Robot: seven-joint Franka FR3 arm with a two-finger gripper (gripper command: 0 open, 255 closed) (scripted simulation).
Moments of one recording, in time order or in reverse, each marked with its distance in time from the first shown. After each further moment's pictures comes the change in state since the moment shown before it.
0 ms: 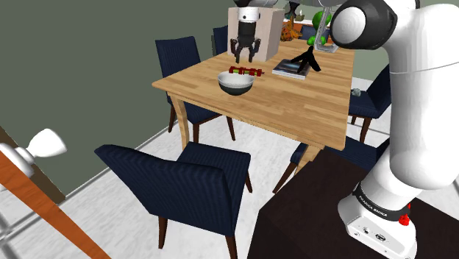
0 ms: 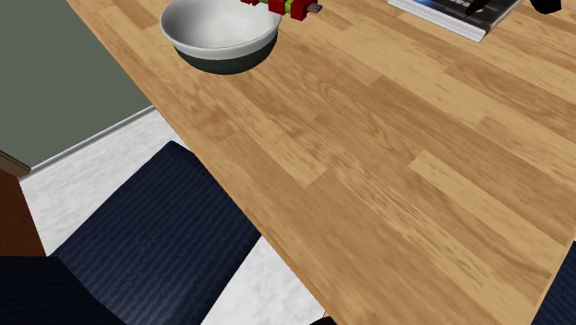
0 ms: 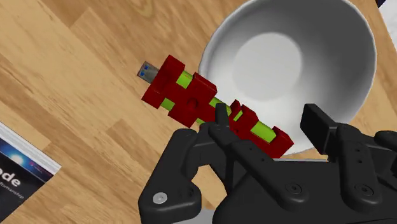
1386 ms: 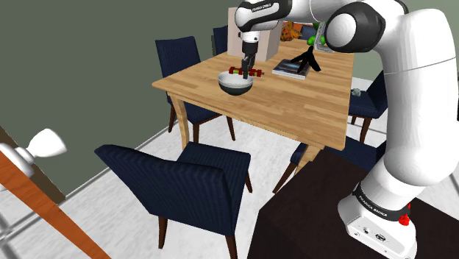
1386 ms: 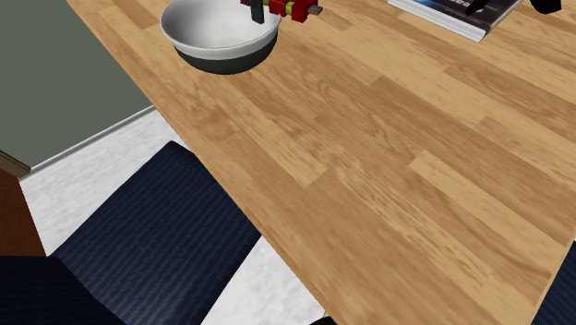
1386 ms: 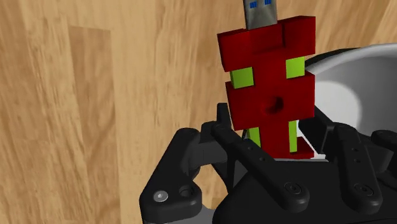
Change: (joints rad) arm -0.129 0.074 0.106 -0.085 -0.049 0.152 -0.822
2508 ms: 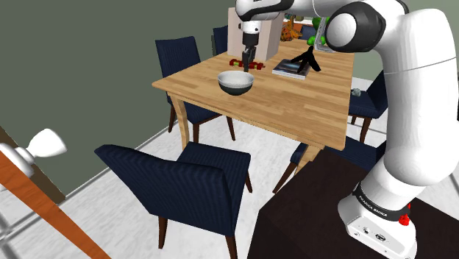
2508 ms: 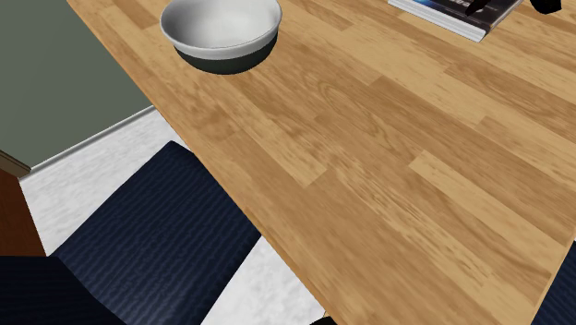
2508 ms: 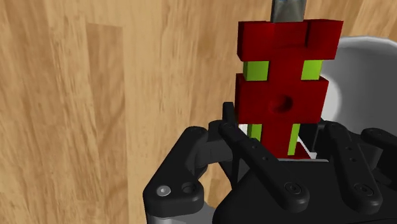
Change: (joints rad) arm -0.003 -0.001 -0.001 0.091 -0.001 -0.092 0.004
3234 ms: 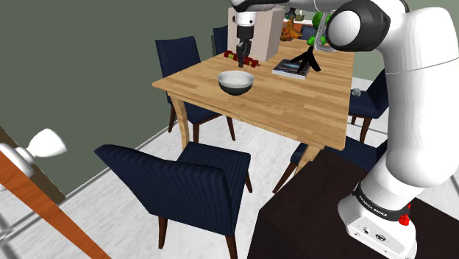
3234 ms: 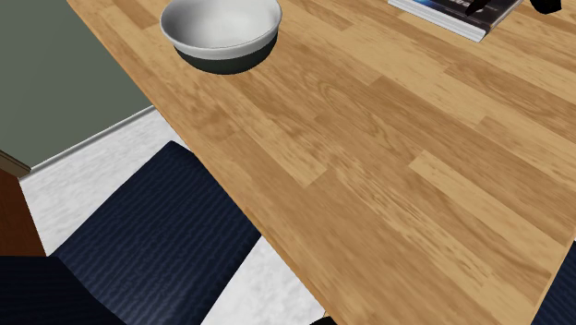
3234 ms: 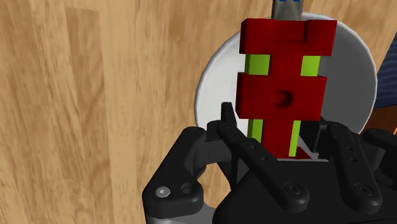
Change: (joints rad) arm 0.047 -0.022 0.012 0.046 -0.008 -0.067 0.061
